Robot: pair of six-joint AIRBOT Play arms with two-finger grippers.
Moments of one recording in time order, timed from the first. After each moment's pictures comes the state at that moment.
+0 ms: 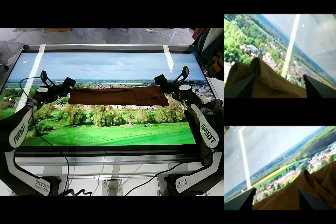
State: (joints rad) left arm 0.05 -1.77 1.30 0.27 -0.39 -1.02; right arm -0.11 -1.74 1.30 -0.43 0.34 1.11
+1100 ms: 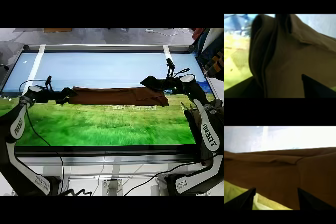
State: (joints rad) left arm 0.17 -1.92 1.46 0.67 -0.94 -1.17; right arm -0.07 -1.70 1.45 -0.60 0.94 1.08
